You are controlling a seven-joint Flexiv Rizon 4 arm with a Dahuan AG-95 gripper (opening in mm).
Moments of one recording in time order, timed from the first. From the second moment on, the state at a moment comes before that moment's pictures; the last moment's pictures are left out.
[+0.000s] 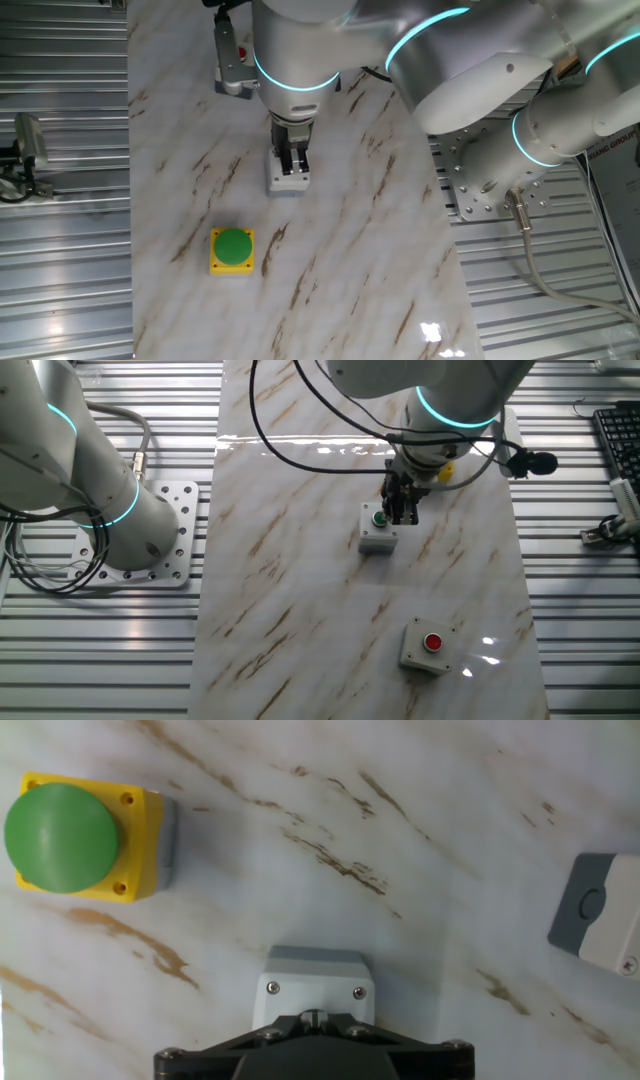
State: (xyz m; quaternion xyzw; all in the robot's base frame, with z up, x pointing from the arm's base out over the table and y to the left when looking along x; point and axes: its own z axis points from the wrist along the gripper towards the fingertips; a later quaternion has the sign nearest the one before) arm 0.475 -0.005 0.092 0.03 -1.00 0.01 0.06
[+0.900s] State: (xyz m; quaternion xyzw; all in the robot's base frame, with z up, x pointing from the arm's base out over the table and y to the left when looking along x) arm 0.470 -0.003 0.091 0.02 -1.00 0.01 0.06
